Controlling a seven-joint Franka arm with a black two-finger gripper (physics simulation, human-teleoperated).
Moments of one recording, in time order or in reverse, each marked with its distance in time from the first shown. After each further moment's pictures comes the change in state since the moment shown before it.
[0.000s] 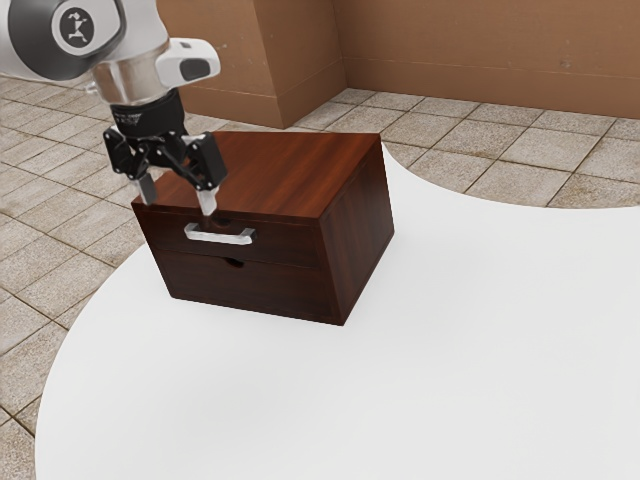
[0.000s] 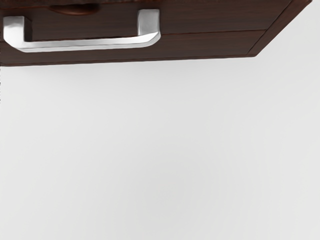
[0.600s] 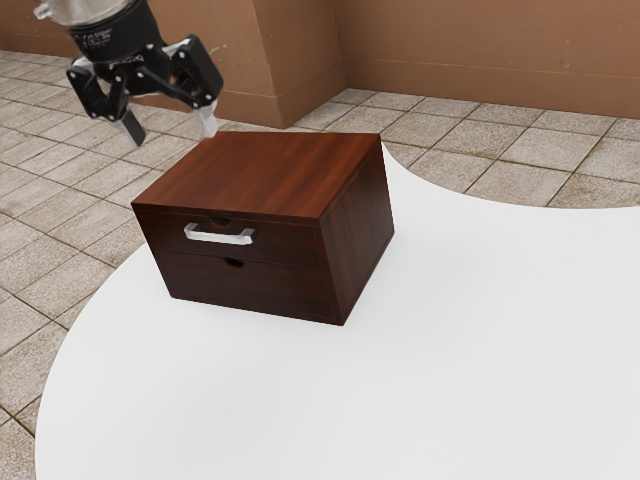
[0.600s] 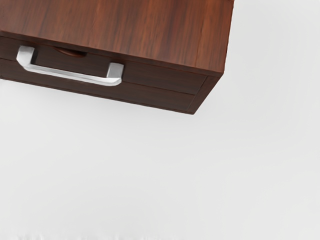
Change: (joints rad) arm -0.090 -0.026 0.013 0.220 -0.051 -0.061 -0.305
